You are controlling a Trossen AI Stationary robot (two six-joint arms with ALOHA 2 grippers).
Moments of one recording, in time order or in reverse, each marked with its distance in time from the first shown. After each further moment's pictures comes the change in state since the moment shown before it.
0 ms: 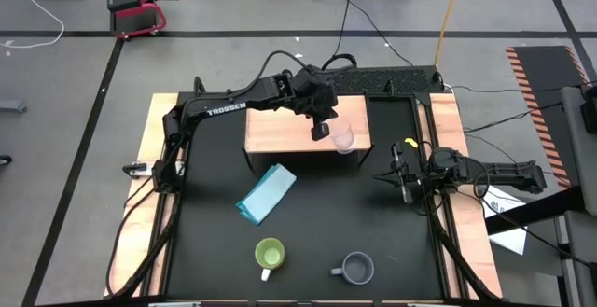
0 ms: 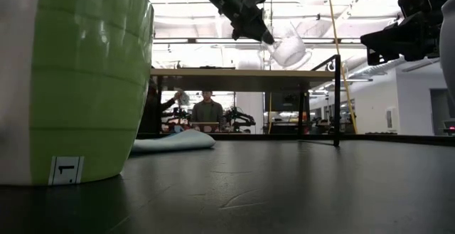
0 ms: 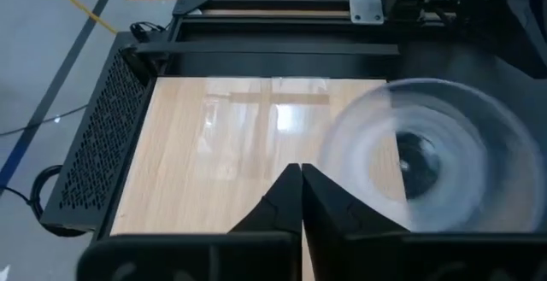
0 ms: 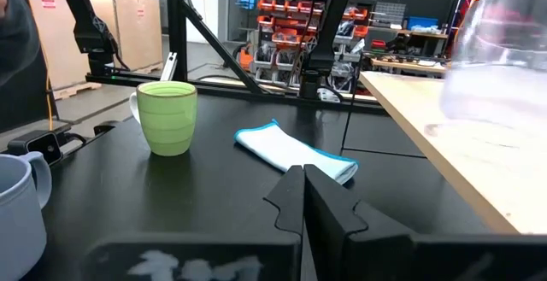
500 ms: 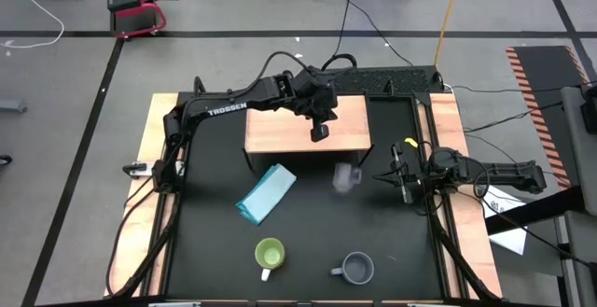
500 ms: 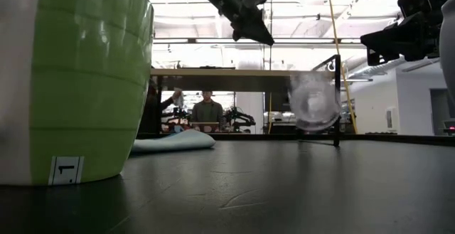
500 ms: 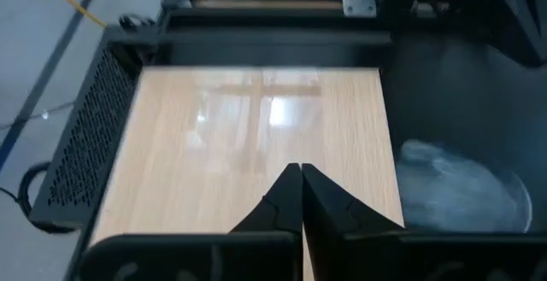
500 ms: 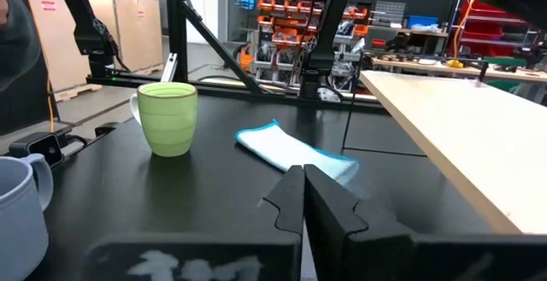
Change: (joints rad) left arm -0.001 0.006 0.000 -0.020 0.020 0.001; right arm 0.000 0.000 0.000 0.000 0.000 0.012
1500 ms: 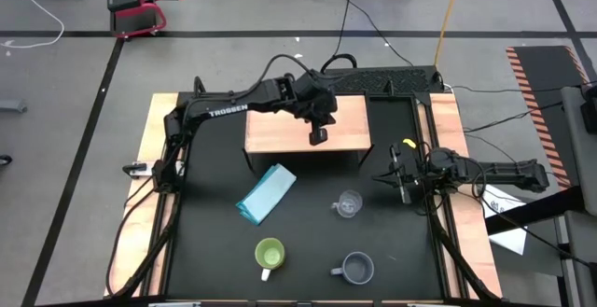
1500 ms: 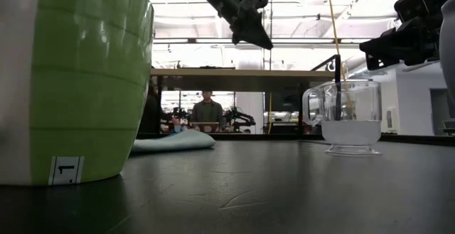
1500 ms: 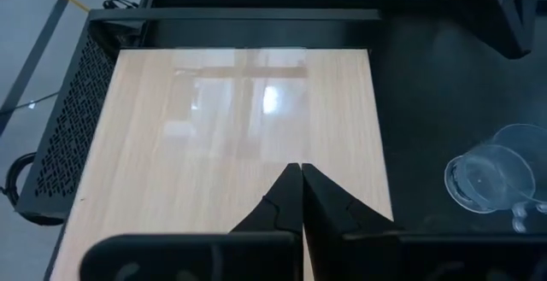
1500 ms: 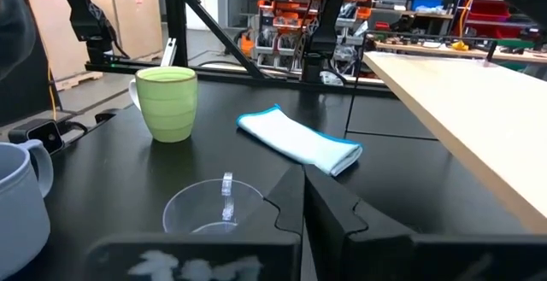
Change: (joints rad) left arm -0.011 0.002 -0.011 -0.028 0.006 0.002; right arm 0.000 0.048 0.000 0.000 0.000 0.004
